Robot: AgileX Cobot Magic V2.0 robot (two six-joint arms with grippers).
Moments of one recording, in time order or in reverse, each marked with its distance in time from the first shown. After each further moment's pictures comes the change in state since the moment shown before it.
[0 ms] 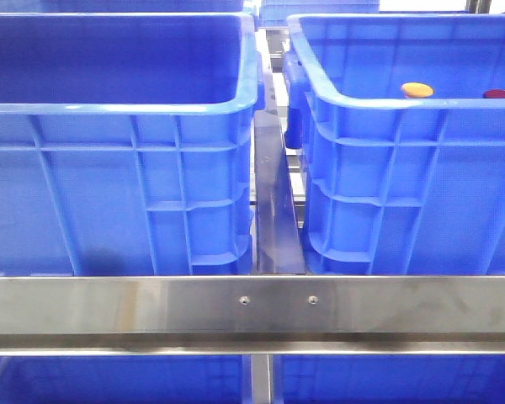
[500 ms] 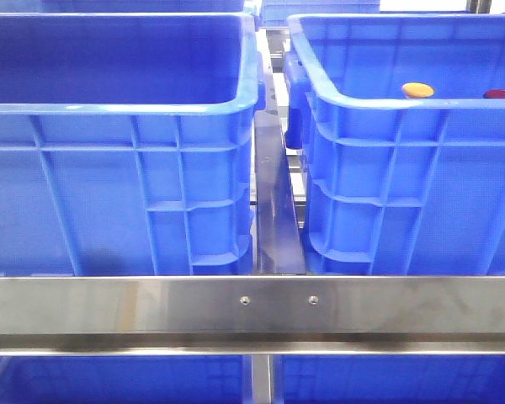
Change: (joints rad) left arm 0.310 -0.189 0.210 0.147 -0.150 -0.182; right arm 0.000 0.000 0.000 0.000 0.000 0.000
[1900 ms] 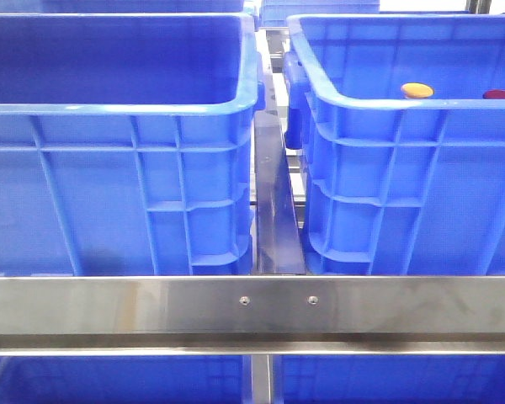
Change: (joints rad) left arm 0.327 -0.507 0.405 -0.024 -0.170 -0.007; right arm 0.000 0.000 0.002 0.000 0.004 0.000
